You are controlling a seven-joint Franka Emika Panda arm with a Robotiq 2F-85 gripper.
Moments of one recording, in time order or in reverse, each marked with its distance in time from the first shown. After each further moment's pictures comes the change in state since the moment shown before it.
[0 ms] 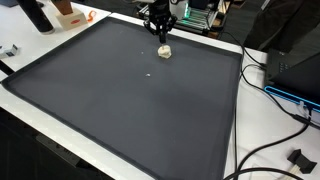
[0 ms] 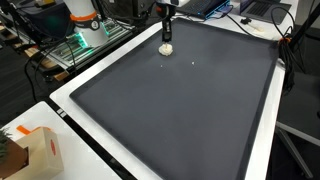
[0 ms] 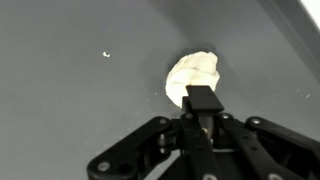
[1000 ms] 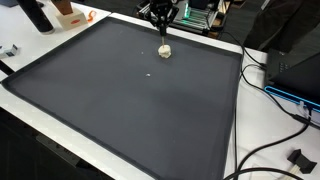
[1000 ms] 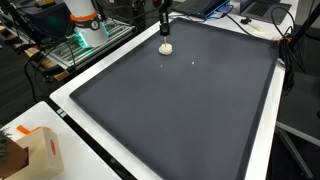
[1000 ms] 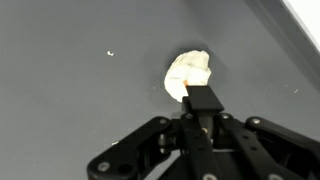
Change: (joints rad) arm 0.027 -0.114 -0.024 -0.063 -0.010 0.001 0.022
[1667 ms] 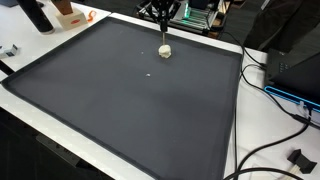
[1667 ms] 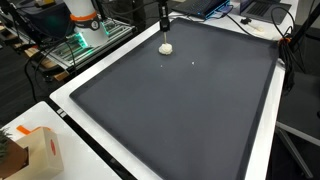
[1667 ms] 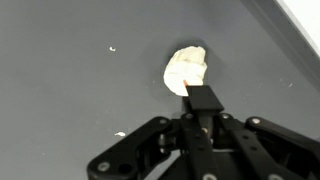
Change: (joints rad) arm 0.011 -0.058 0.000 -0.015 -0.021 -0.011 0.038
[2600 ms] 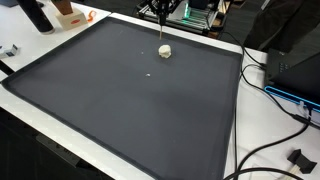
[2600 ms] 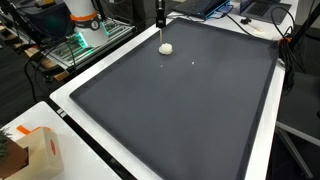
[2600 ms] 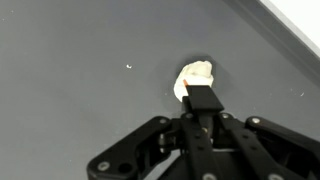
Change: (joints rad) arm 0.000 -0.063 0.024 -0.005 -0.193 -0.080 0.233
